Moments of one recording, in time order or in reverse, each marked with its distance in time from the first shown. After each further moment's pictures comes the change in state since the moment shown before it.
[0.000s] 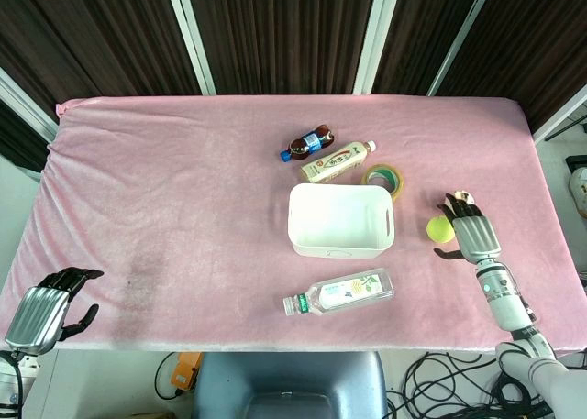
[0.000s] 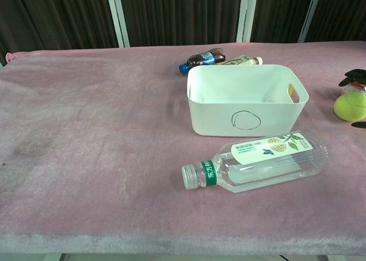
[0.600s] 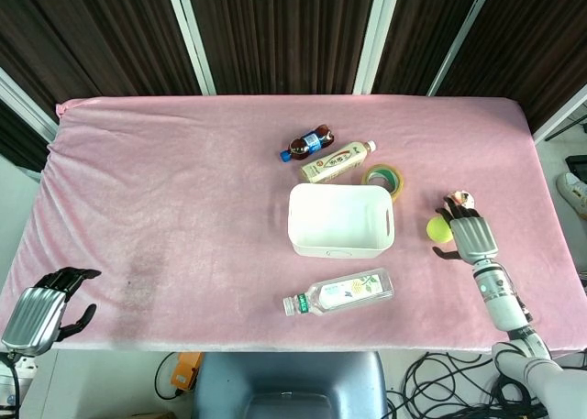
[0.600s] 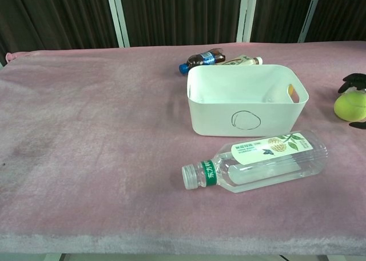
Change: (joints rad) left arm 0.008 0.005 -0.001 0.000 -0.001 0.015 -0.010; right arm 0.006 -0.036 -0.001 0.037 0.011 -0.012 -0.038
